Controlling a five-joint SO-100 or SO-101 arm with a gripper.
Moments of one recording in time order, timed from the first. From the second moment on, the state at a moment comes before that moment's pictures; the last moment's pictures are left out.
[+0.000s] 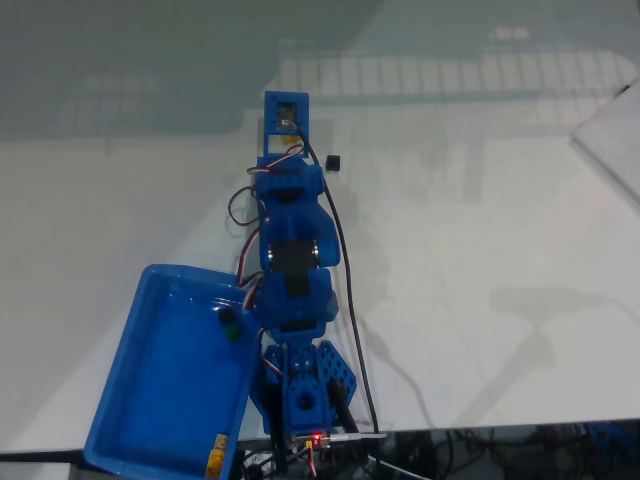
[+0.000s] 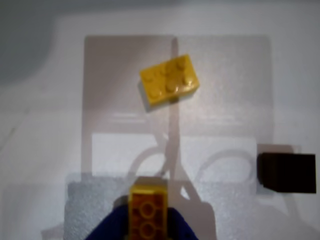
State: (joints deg) arm -0.6 96.9 131.9 21.6 -78.4
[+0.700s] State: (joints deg) arm -16.2 136.2 131.9 42.2 -66.7
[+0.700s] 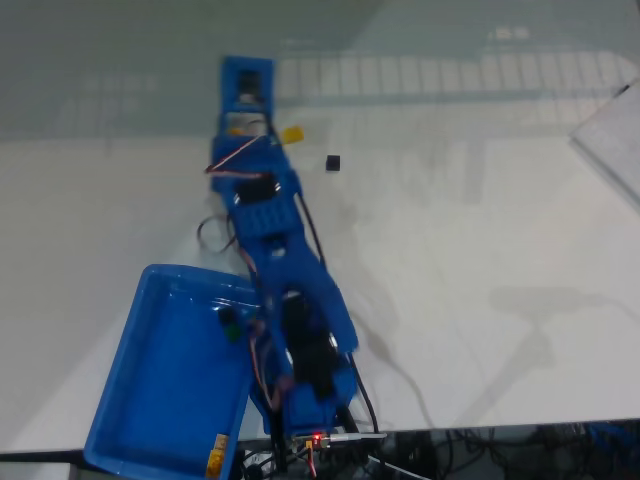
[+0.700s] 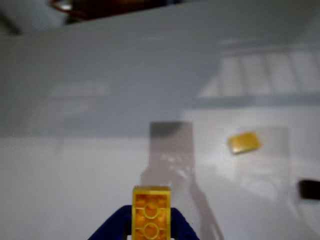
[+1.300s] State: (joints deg) arm -76.3 161.7 127.2 90.5 -57.3
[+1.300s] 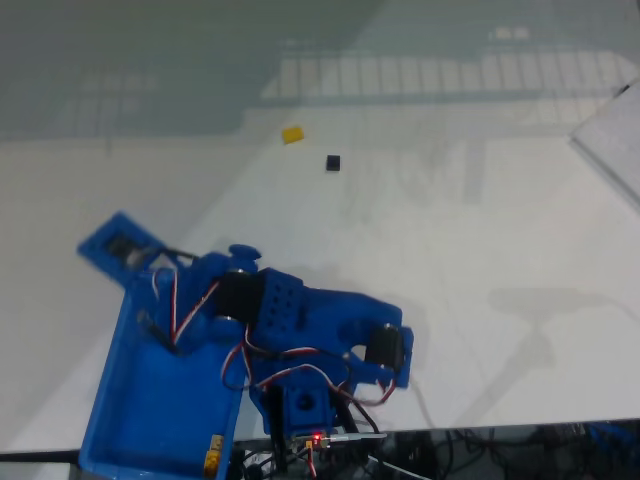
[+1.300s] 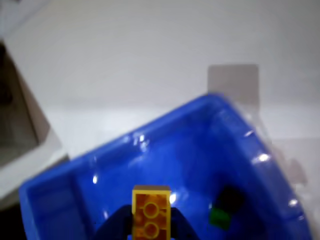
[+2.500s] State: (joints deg) arm -23.3 143.2 127.6 61.0 -78.3
